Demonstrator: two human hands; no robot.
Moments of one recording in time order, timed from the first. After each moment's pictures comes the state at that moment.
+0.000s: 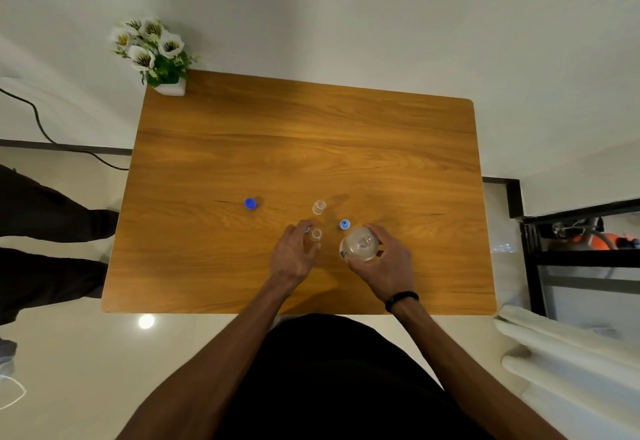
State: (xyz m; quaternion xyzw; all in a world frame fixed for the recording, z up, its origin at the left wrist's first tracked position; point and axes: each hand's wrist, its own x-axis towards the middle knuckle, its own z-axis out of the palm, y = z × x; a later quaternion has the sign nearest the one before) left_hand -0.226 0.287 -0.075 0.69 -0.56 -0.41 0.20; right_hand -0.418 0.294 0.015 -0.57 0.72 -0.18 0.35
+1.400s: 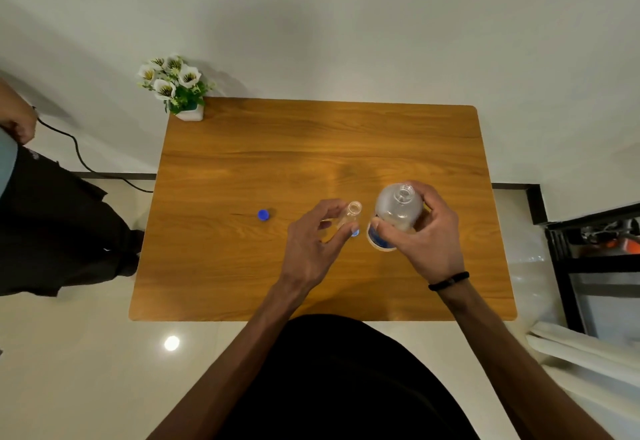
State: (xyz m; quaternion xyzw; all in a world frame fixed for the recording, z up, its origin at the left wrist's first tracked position) left_hand -0.238 0.279 0.061 0.58 -0.55 -0.43 0.43; right_hand -0.440 0.257 0.095 -0.57 0.58 -0.42 0.40
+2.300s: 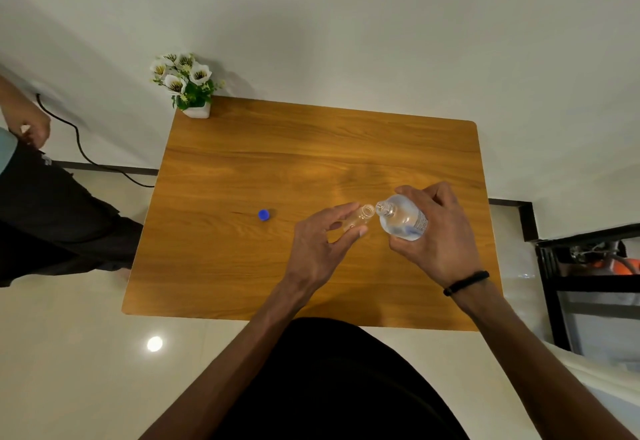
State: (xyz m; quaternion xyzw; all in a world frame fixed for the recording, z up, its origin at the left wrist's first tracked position) left_hand -0.244 0.280 0.070 0.56 -0.56 -0.42 0.45; right_hand -0.451 0.249 0.131 -0.75 0.61 -0.17 0.16
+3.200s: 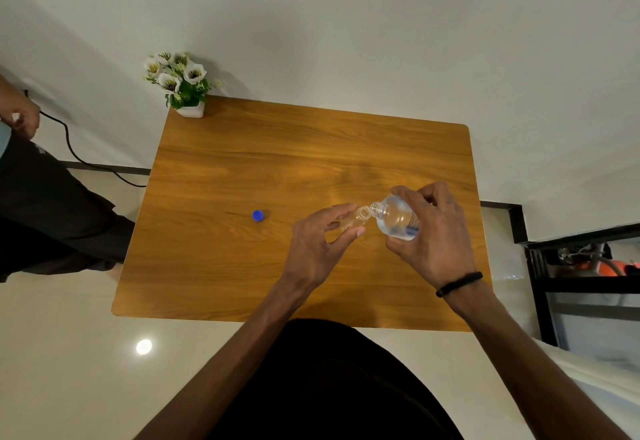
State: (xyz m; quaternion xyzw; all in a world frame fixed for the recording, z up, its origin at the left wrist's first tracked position) left_hand -0.248 0.277 0.070 0.55 -0.57 -0.42 0.44; right_hand -0.446 0.251 0.138 -0.76 0.63 -0.12 0.10
